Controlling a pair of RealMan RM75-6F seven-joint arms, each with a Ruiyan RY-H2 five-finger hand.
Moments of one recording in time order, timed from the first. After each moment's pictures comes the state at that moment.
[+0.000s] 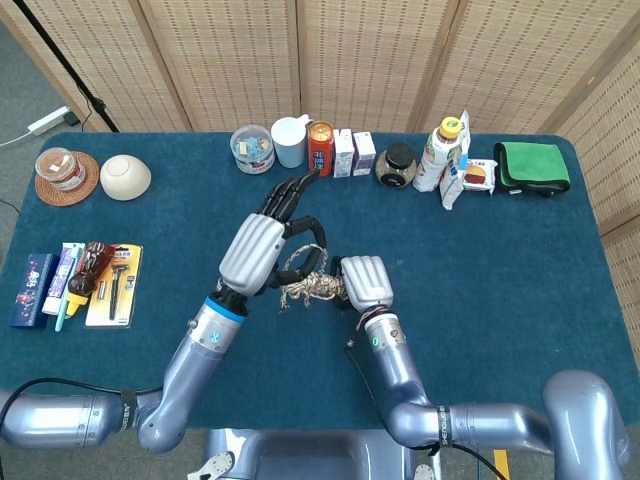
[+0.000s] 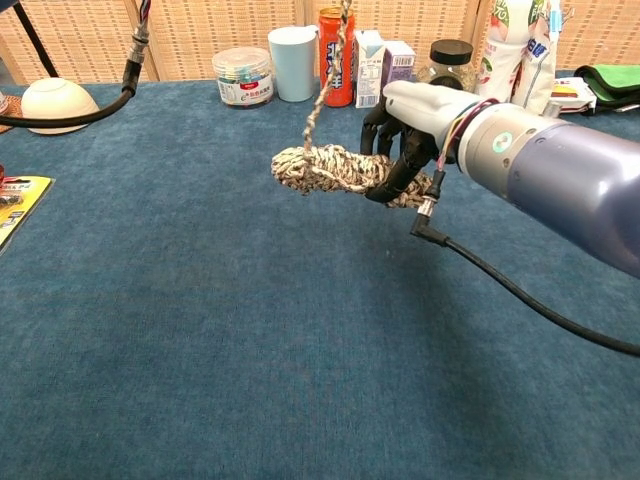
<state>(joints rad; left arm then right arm) -0.88 -1.57 -0.47 -1.90 1.10 1.24 0.26 0.92 -1.73 0.29 -1.65 -0.65 1.24 -0.65</state>
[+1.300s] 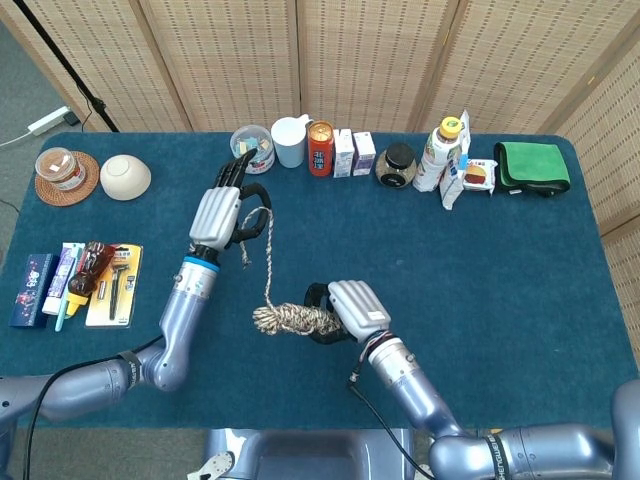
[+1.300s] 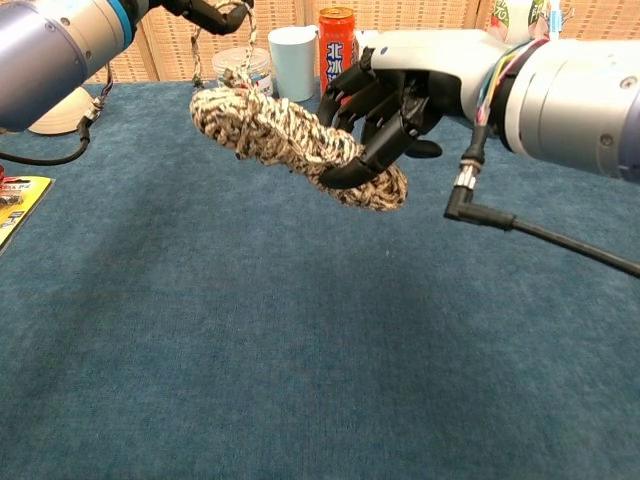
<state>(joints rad) -0.89 -1.65 -0.41 -1.37 1.02 1.12 0.05 0.83 -1.51 0.33 -2.06 -0.69 1.14 -0.41</state>
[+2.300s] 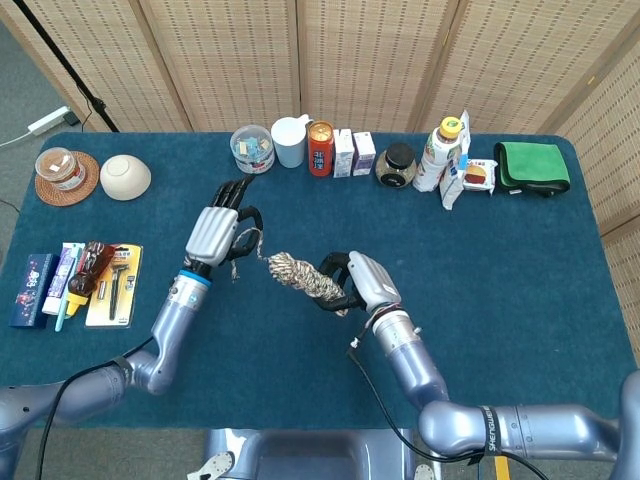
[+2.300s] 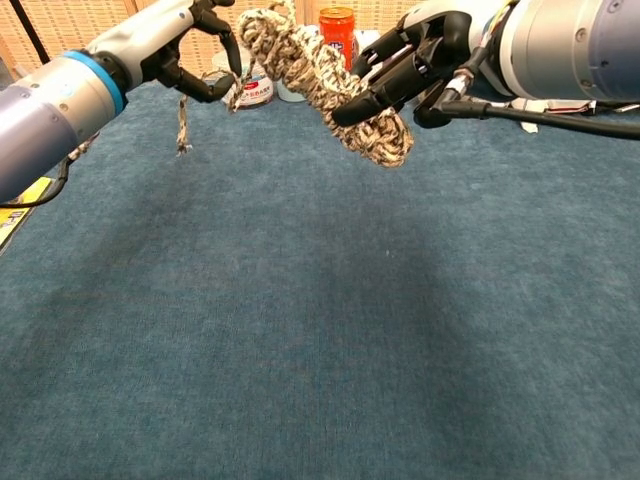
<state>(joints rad) -0.85 -1.73 -0.31 -1.15 1.21 1.10 -0.04 0.91 -1.46 0.49 -2.04 -0.31 1.15 -0.33</state>
